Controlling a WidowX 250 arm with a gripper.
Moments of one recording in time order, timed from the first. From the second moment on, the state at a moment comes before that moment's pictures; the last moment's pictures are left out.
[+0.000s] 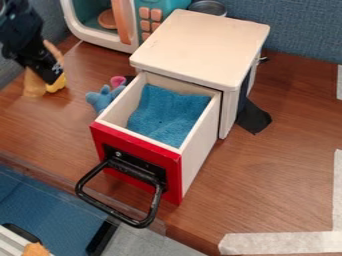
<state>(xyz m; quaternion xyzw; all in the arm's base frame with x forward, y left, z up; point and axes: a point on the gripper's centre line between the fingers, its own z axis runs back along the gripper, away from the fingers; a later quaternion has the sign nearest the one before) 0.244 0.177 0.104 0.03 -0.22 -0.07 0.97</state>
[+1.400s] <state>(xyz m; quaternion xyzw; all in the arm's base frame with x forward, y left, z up) 0.225 0.222 0.015 0.09 -0.13 -0.06 0.98</state>
